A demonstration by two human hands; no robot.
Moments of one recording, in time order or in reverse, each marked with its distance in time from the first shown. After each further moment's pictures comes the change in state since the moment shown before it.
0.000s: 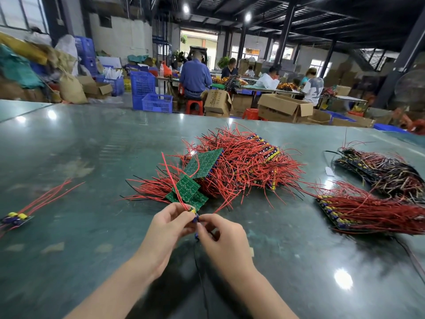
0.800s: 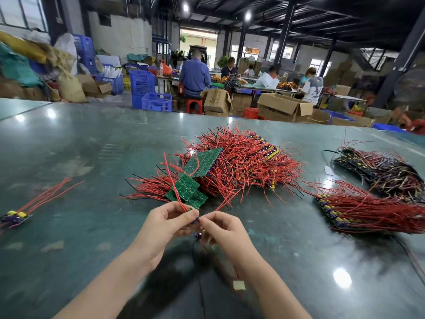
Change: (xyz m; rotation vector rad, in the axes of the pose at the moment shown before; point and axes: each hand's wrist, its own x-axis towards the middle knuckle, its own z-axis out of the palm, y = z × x) left_hand 0.001 0.008 -0.008 0.057 -0.058 -0.038; right_hand 0.009 -0.005 -0.014 0.645 -0.256 0.325
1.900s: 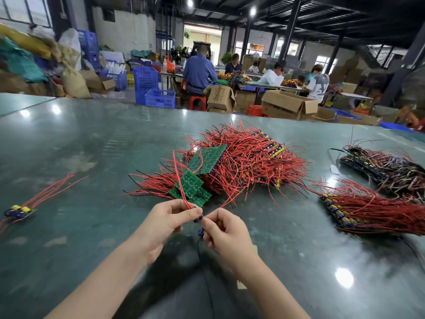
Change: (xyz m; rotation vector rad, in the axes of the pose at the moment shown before) left_hand 0.008 0.003 -0.007 0.169 -0.014 -0.070; right_hand 0.003 0.010 0.010 -0.136 0.097 -0.052
